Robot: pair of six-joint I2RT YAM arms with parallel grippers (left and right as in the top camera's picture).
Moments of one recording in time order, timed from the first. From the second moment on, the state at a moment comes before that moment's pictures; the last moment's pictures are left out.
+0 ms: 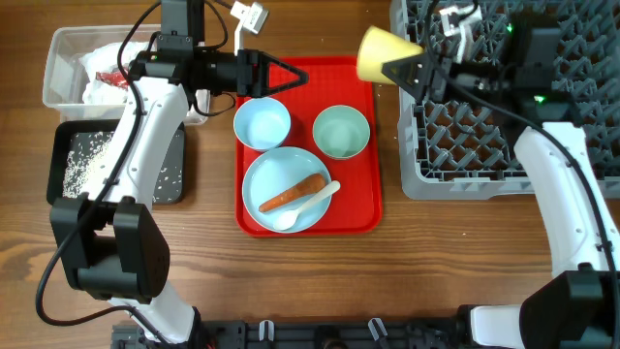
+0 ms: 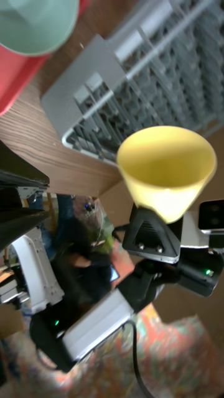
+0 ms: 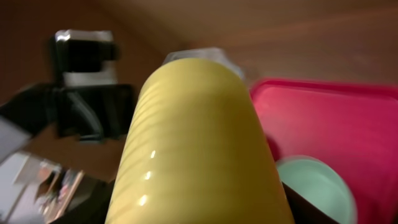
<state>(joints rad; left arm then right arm) -0.12 1.84 1.57 -0.63 1.44 -0.12 -0.02 1.55 1.32 -0.47 -0.97 0.26</state>
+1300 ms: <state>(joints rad) -0.20 1.84 1.57 -0.89 0.73 -0.12 -0.14 1.68 1.49 -1.30 -0.02 0.17</state>
